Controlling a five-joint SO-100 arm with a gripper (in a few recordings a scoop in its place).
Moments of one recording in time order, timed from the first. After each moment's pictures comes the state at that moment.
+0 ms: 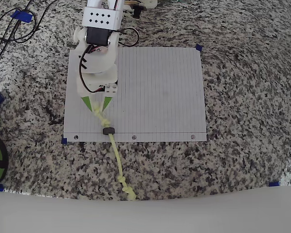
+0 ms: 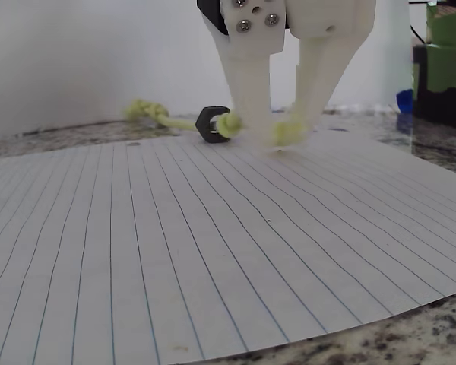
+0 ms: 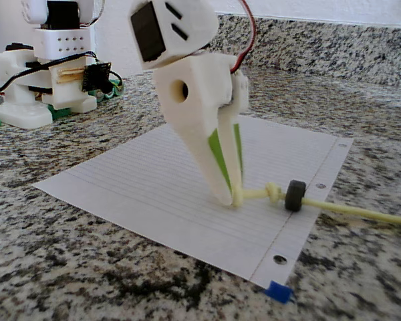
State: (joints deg) arm 11.7 82.0 116.1 29.0 16.8
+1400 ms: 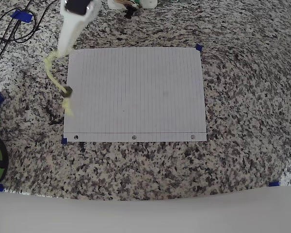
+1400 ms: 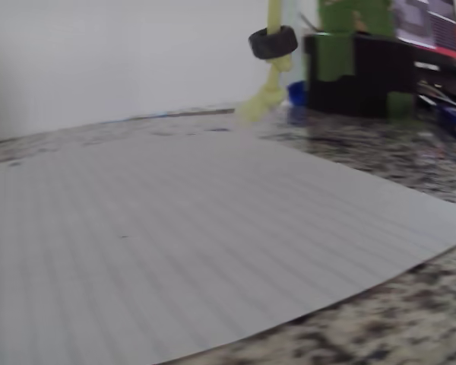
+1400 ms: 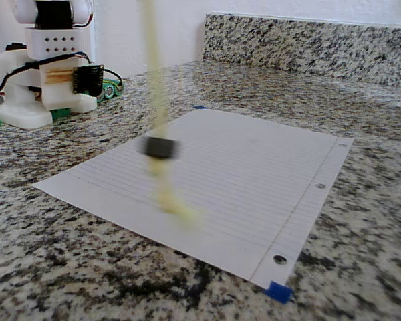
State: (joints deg) arm 26.1 157.4 149.1 30.1 -80.7
